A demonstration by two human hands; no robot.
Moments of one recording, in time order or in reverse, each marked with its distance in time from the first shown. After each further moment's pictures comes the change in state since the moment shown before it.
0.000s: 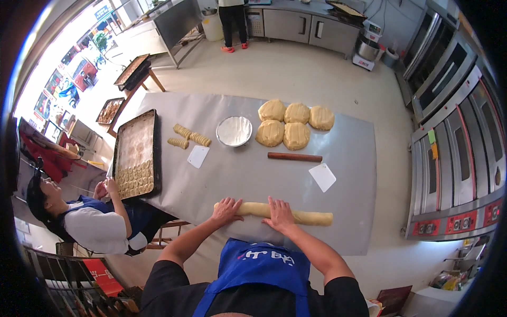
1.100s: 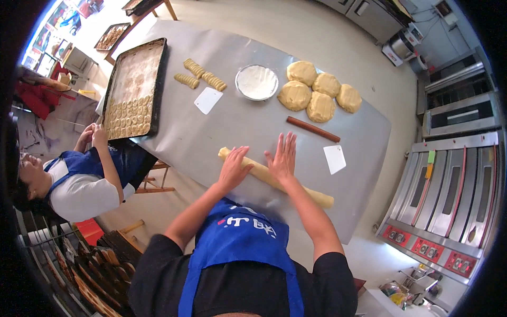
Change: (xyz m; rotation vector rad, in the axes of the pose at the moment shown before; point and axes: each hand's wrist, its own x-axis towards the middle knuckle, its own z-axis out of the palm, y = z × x) left_hand -0.001 -0.020 -0.016 -0.432 0.430 -0.240; right_hand 0.140 -0.035 0.043 0.052 0.239 0.040
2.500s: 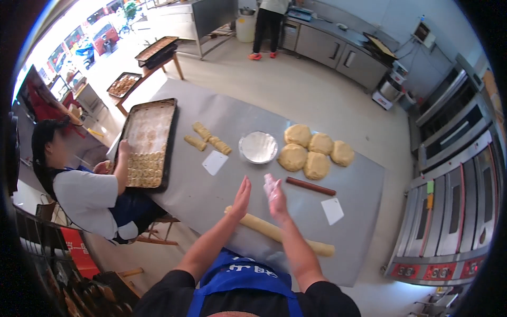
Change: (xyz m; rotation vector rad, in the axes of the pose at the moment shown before) left_hand 0.098 0.004 0.003 -1.180 0.219 -0.629; right_hand 0.098 -0.036 -0.028 1.727 -0.130 0.448
